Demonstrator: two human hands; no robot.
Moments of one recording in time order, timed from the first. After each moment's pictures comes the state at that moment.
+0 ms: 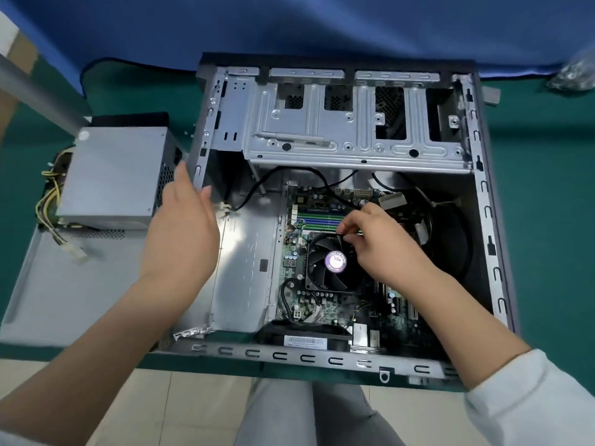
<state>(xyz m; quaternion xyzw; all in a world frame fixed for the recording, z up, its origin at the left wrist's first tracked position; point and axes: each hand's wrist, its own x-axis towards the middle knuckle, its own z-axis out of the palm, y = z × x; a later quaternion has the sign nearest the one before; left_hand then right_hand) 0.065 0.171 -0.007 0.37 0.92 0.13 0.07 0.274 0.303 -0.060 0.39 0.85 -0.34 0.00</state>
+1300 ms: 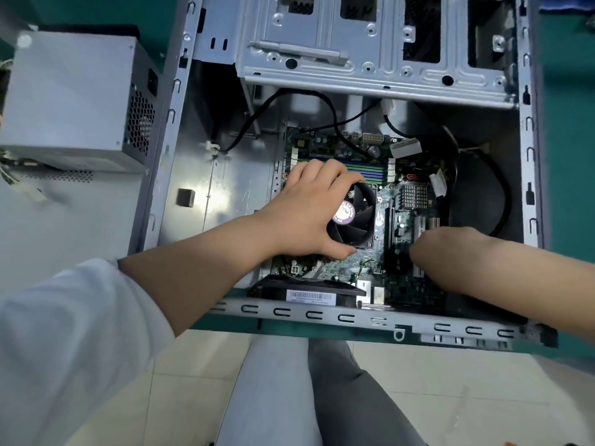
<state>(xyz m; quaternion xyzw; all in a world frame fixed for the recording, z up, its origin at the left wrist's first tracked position) 0.138 0.212 -0.073 0.71 0.64 0.09 0.26 0.317 0.284 -0.030 0.18 0.80 0.00 0.57</state>
